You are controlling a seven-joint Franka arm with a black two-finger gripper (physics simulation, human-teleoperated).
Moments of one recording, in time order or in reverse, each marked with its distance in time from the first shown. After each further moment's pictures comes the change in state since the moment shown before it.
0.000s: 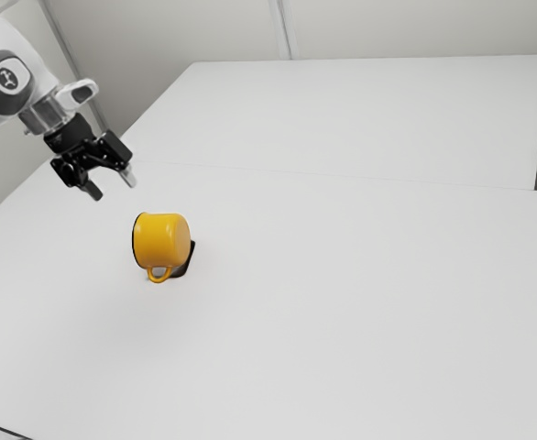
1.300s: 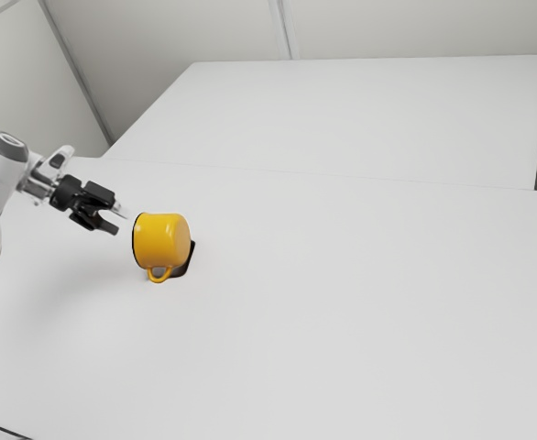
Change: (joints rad) arm 0.258 0.515 0.129 0.126 -0.622 -0.050 0.771
